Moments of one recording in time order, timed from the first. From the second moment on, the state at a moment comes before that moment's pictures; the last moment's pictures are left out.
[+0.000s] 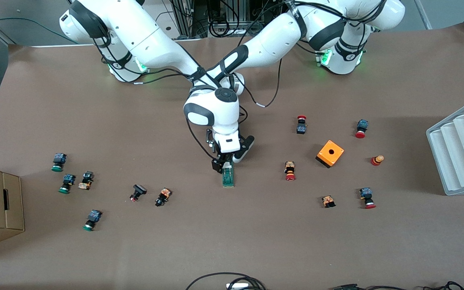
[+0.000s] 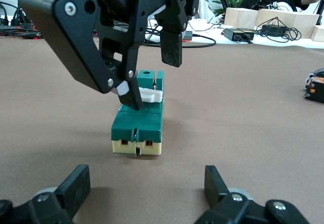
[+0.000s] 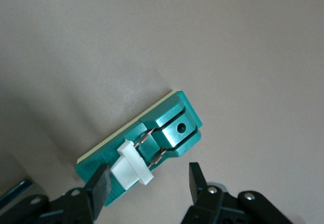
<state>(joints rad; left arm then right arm) -0.89 1.00 -0.35 -1.64 1.89 1.85 -2.55 0.74 0.68 0.05 -1.69 -0.62 2.50 0.26</state>
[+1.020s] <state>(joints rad) -0.89 1.00 -0.35 -1.64 1.89 1.84 -2.55 0.74 0.68 0.05 -1.68 -0.62 2.50 0.23</state>
